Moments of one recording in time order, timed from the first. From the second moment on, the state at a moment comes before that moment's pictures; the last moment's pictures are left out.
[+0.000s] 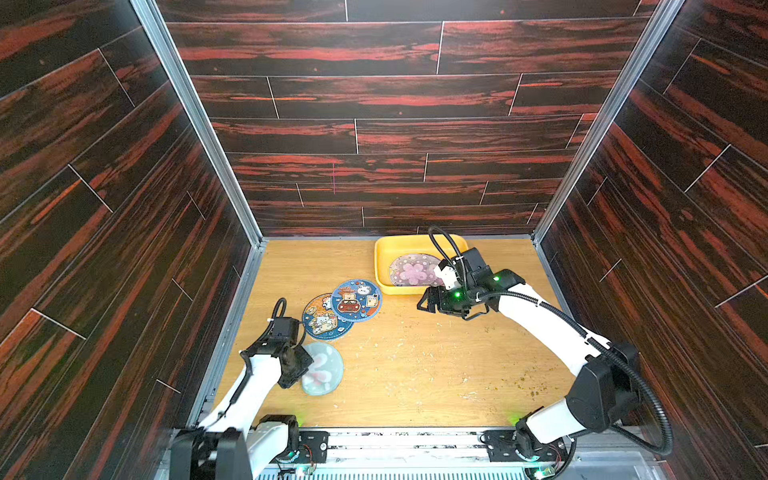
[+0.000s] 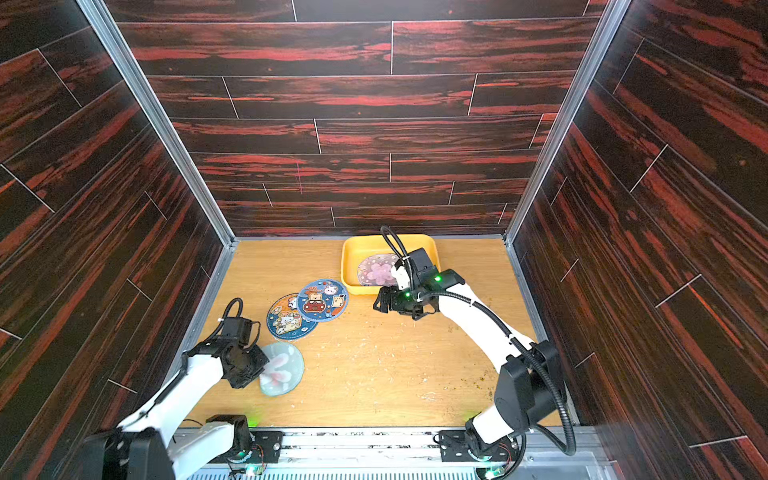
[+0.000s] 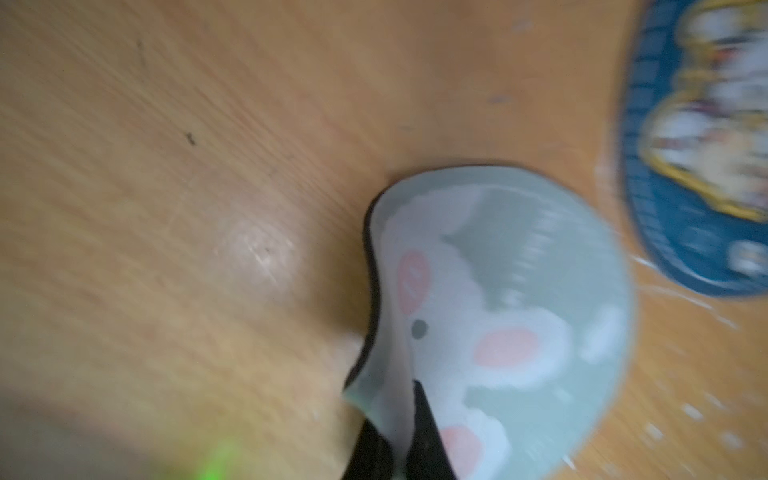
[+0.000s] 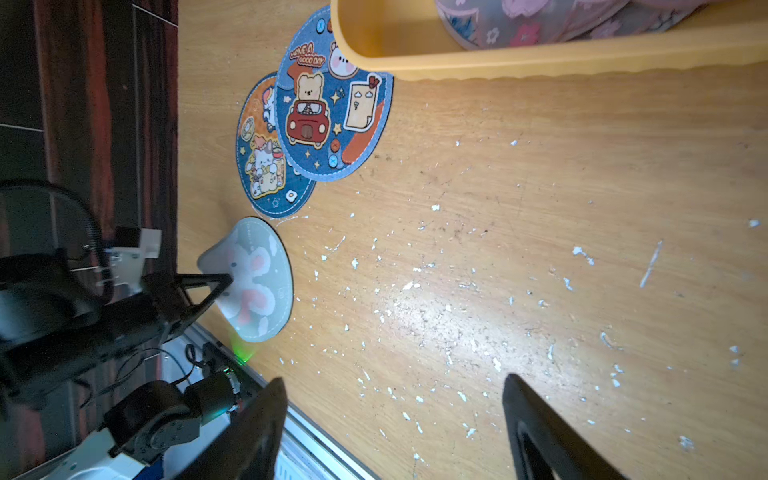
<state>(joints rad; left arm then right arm) -0.03 1.03 0.56 -0.83 0.02 -0.80 0.53 1.53 1.29 -0.79 -0.40 0.47</state>
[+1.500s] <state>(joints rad) -0.43 2.26 2.28 -0.66 0.28 -0.74 0.41 1.39 1.03 -0.64 -0.46 0.58</state>
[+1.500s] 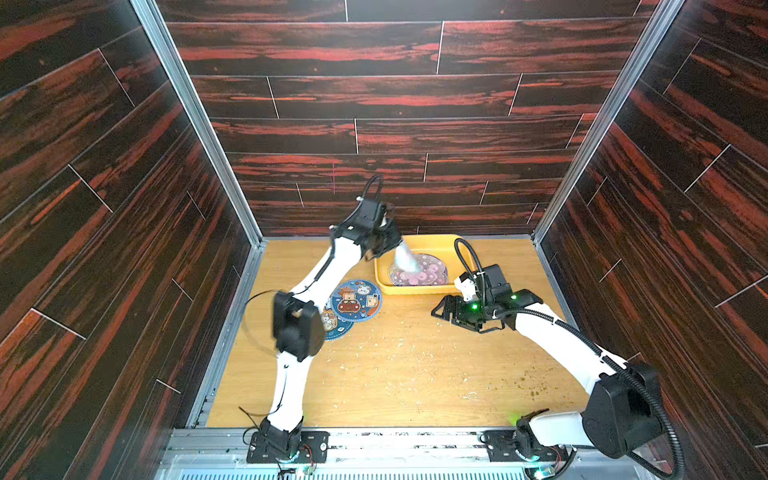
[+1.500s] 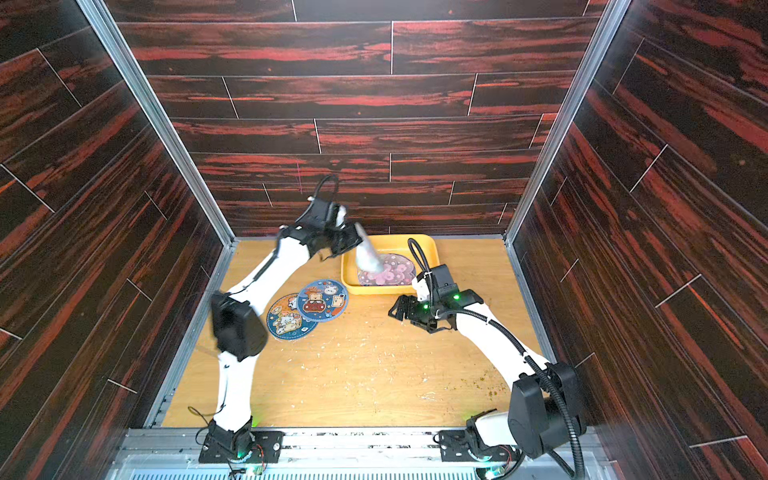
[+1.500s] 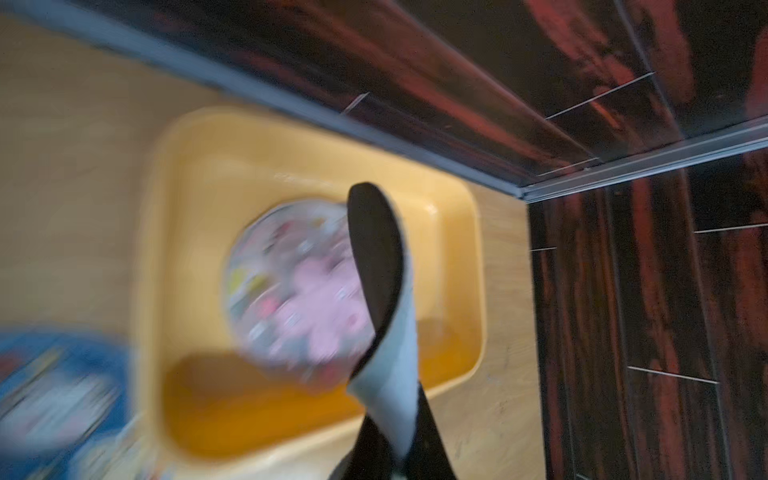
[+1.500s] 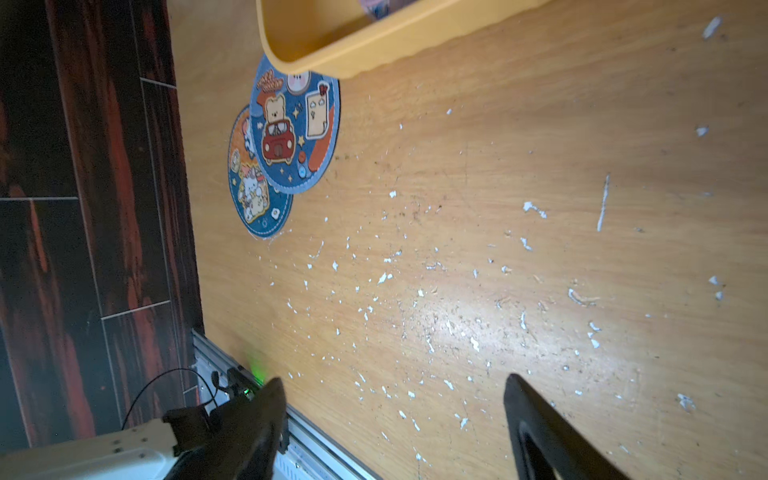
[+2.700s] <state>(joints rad) -0.44 2.36 2.21 -0.78 0.13 -0.60 0.39 1.39 1.02 -0.64 -0.46 0.58</state>
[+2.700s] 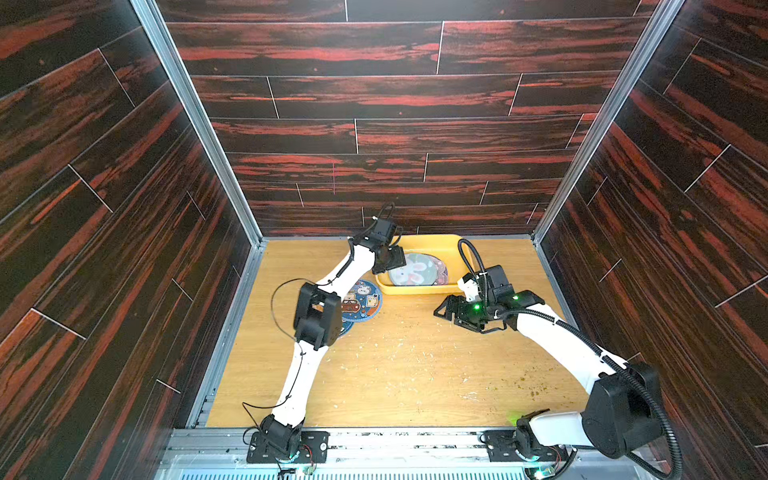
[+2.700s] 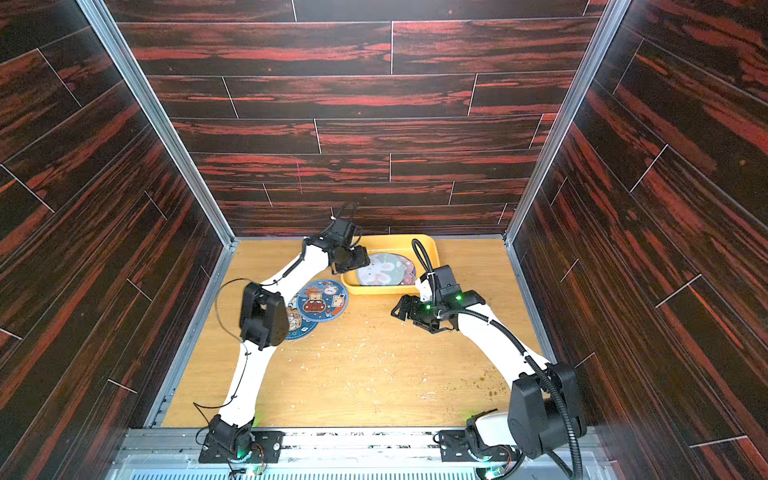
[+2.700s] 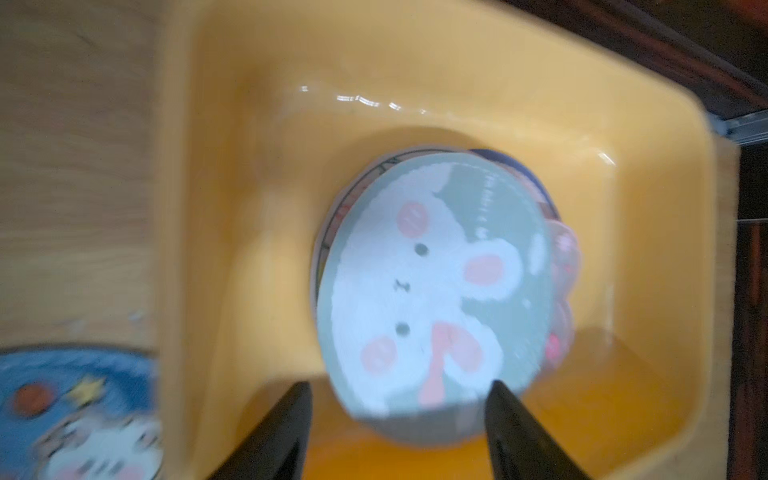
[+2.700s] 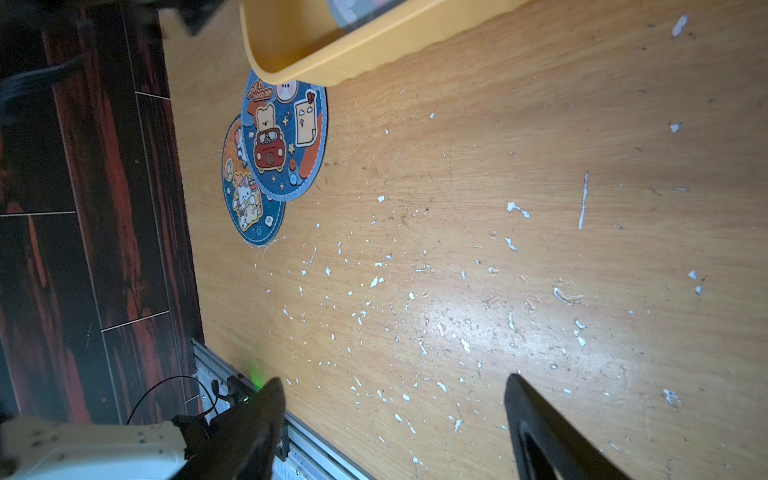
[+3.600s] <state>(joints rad) -0.18 1.92 1.57 -0.72 0.02 -0.46 0.43 1.42 1.07 -0.64 -0.50 0.59</state>
